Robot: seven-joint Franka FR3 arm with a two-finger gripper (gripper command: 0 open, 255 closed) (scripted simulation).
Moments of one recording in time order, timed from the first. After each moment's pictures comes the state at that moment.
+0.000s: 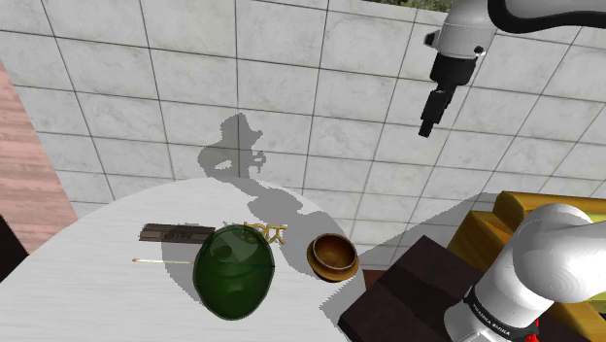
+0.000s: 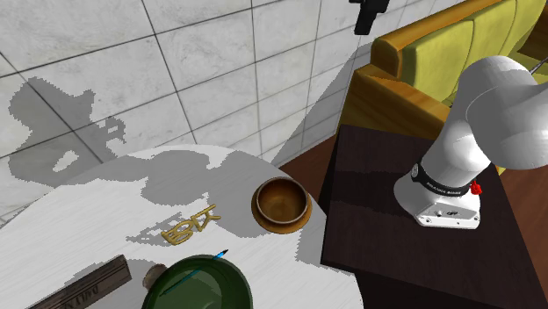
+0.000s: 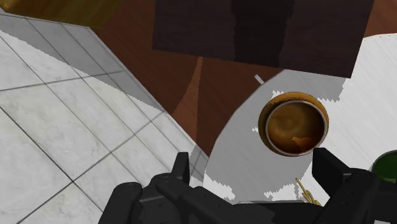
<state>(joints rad) 0.02 -0.80 0.06 -2.29 -0.08 1.51 -0.13</state>
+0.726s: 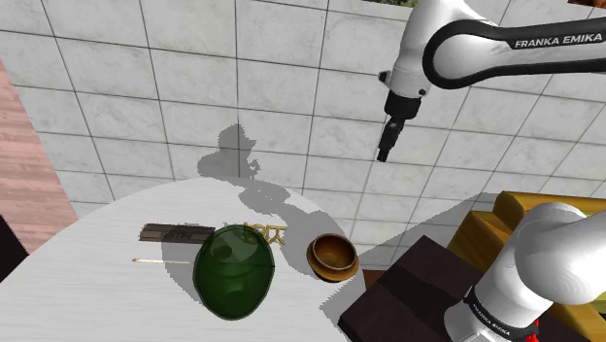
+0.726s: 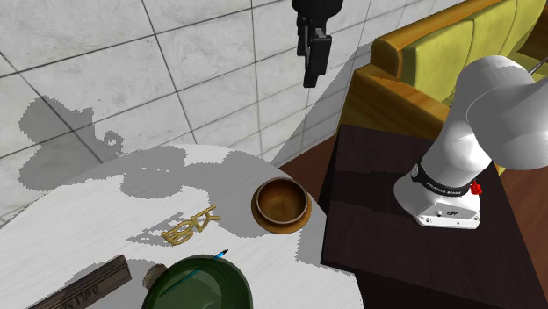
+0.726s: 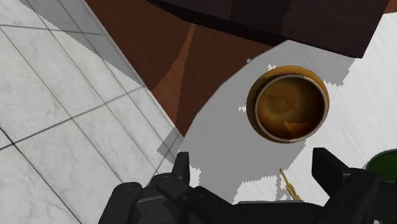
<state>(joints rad) 0.07 -0.63 0.06 -2.42 -0.06 1.83 -0.19</state>
